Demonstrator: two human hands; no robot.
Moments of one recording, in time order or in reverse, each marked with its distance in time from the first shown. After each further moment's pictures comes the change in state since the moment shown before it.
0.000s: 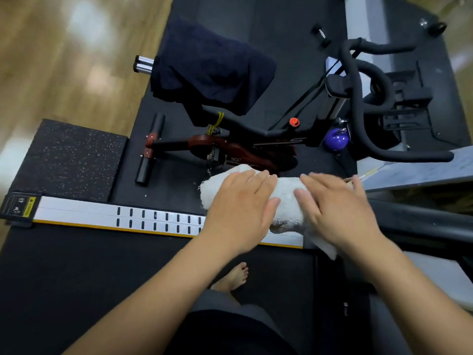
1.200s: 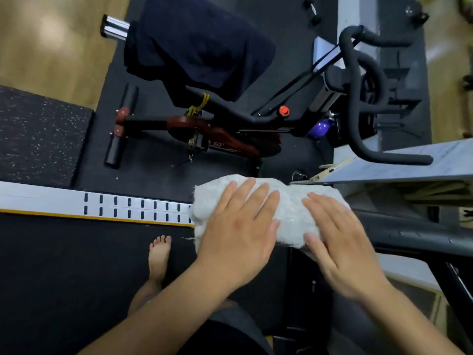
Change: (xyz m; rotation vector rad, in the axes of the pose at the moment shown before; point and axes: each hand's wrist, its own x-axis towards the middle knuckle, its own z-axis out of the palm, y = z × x) left_hand -0.005 0.000 -0.001 -0.053 0.014 -0.020; right_hand -0.028 0.008 -0.006 0.128 -0.059 -0.123
